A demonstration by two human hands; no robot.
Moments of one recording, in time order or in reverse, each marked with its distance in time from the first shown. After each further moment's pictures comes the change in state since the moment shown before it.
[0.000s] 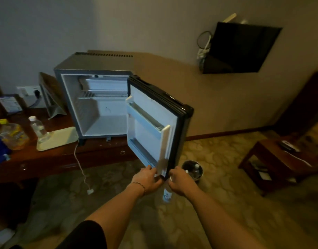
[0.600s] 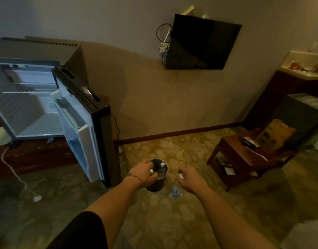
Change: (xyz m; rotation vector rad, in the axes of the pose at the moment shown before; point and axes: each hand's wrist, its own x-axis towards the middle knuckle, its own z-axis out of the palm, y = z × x) left_hand 0.137 0.222 0.089 0.002 -0.066 0.018; right_hand -0.026 0.287 -0.117 -0.037 0.014 0.179
